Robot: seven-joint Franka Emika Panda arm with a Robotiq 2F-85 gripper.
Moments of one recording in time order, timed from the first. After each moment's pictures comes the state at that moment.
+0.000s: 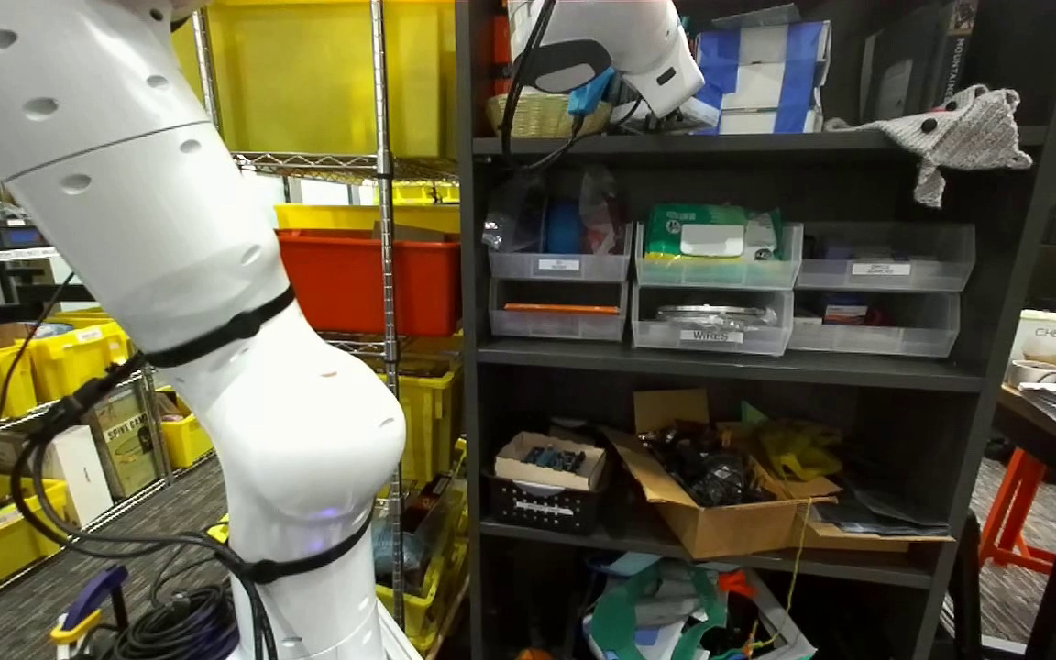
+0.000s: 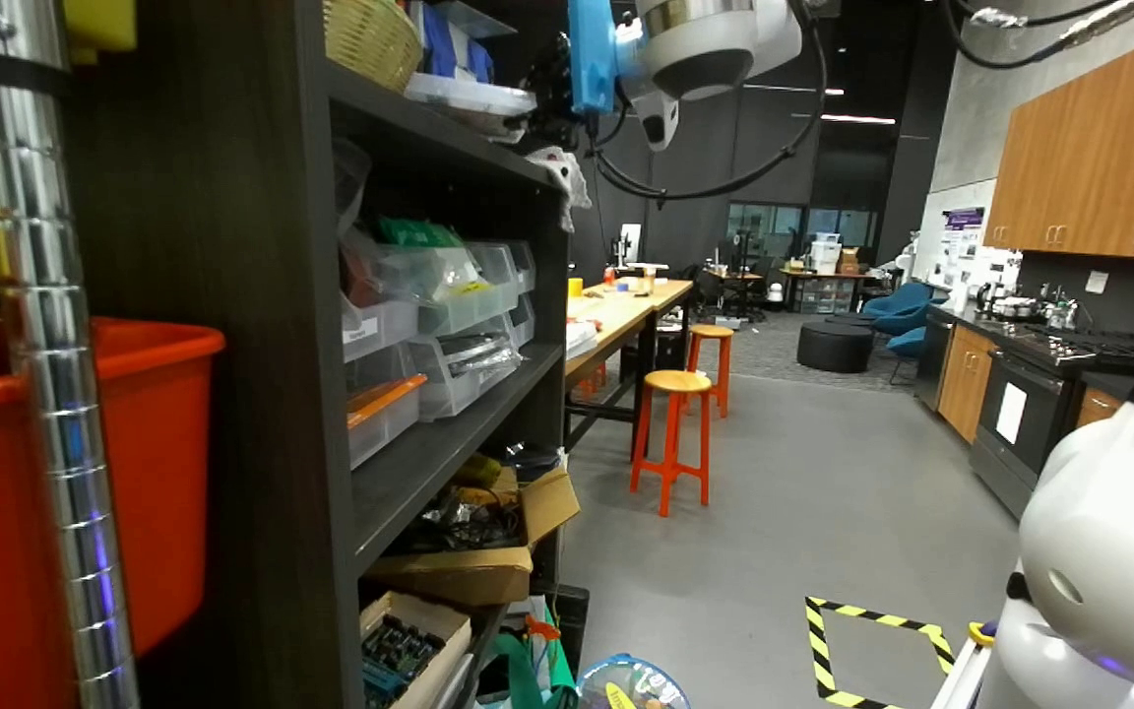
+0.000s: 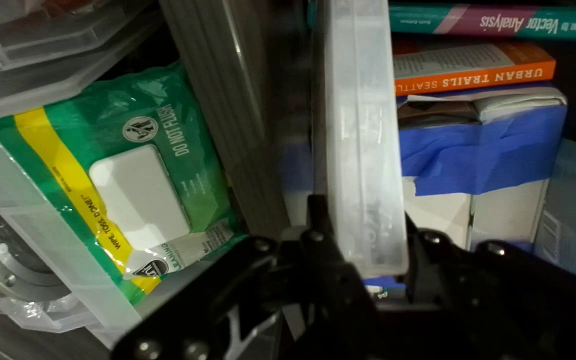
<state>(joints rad) 0.00 -0.40 0.11 -2.11 1.39 2.94 0.36</state>
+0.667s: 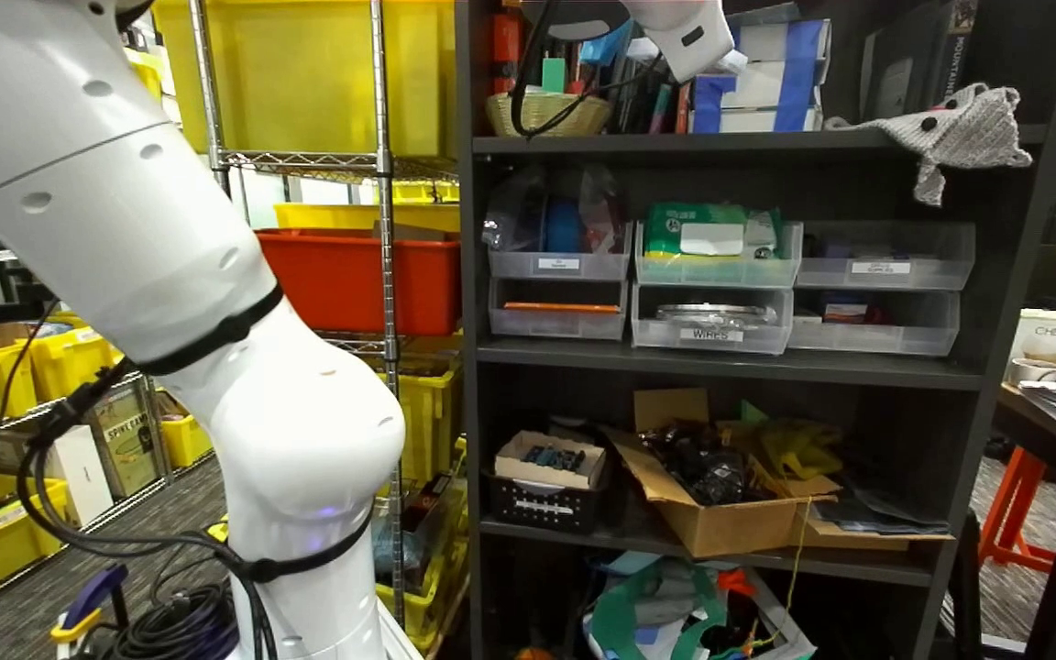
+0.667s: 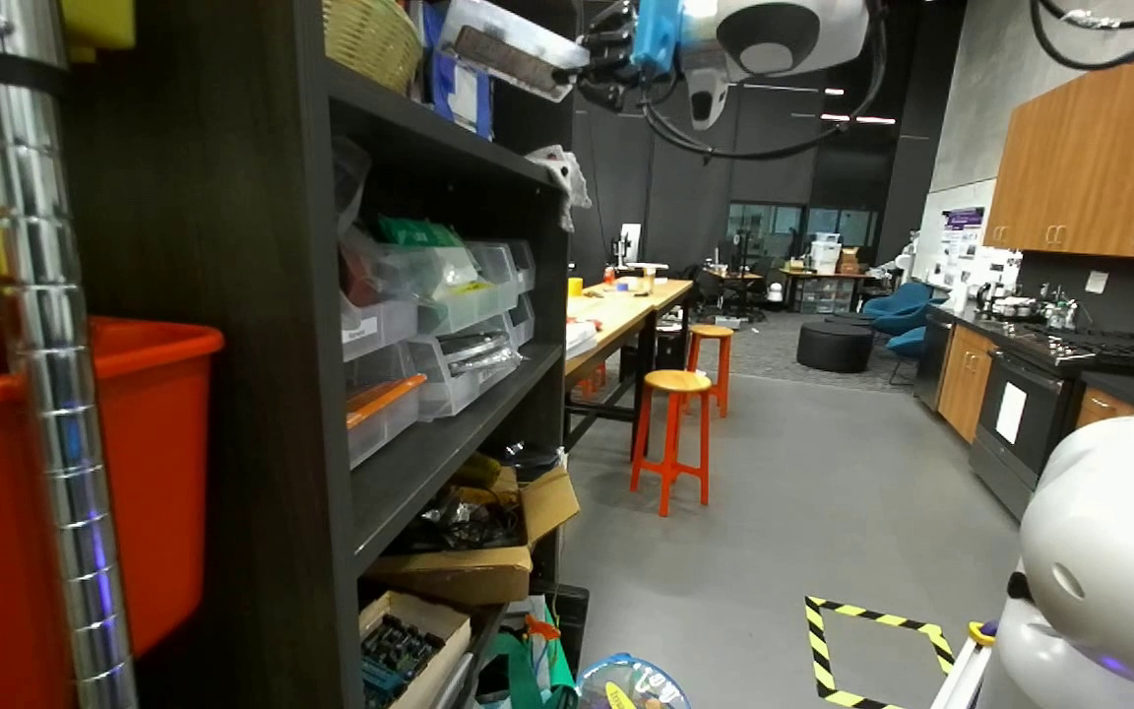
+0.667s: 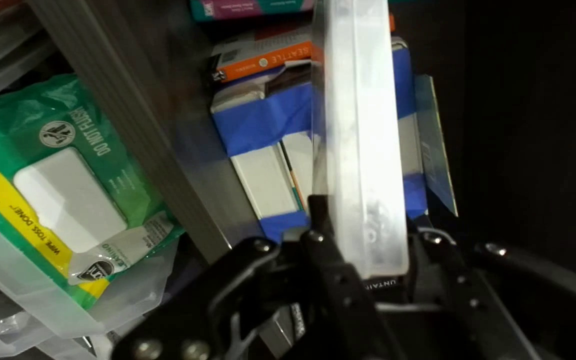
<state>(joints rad) 0.00 -0.50 -0.02 -2.11 1.58 2.81 0.29</state>
